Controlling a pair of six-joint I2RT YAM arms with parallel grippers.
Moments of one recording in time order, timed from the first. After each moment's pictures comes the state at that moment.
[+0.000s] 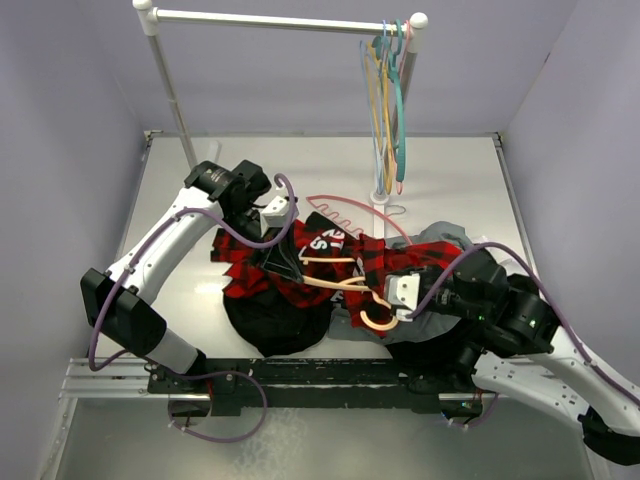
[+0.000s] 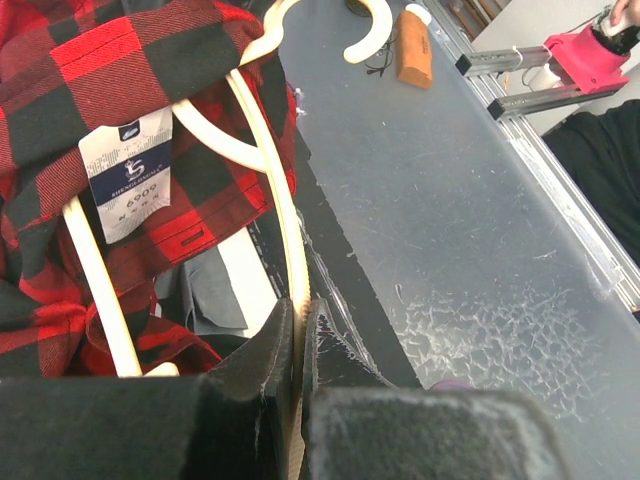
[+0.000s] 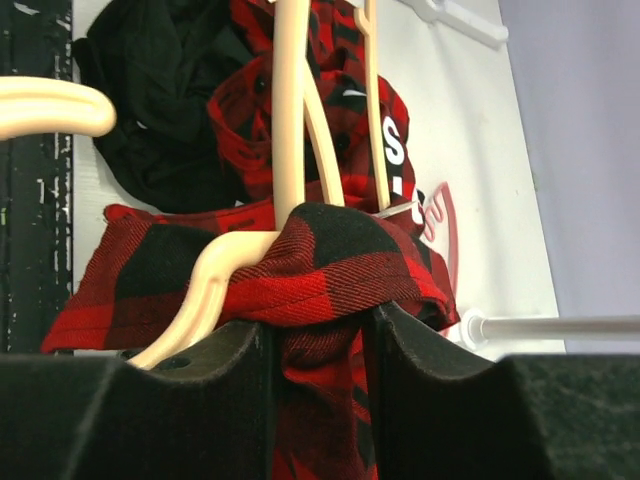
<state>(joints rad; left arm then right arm) -0.51 1.54 1.56 -1.59 1.36 1.27 0.91 0.62 0.90 -0.69 -0.23 -0.71</state>
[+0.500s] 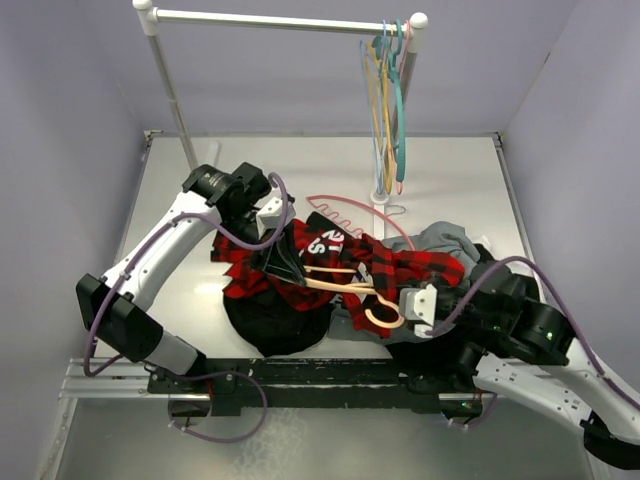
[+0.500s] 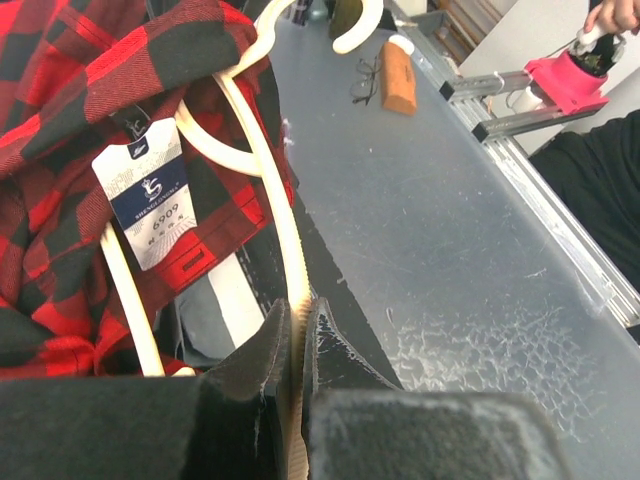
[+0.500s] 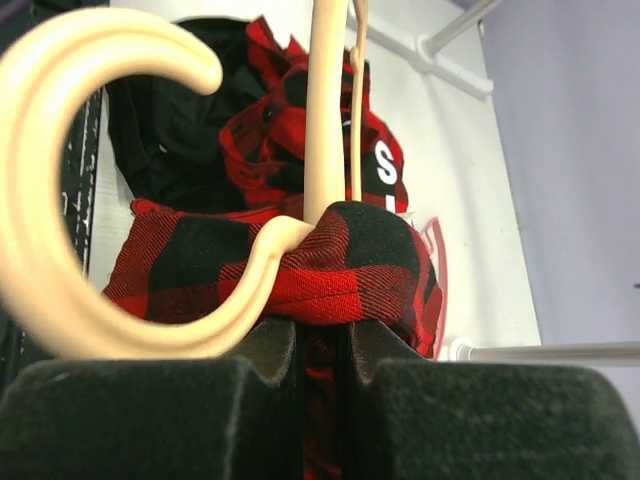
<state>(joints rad) -0.52 1.51 1.54 -1.58 1.42 1.27 0.91 0.54 0.88 -0.70 -0.29 -0.73</state>
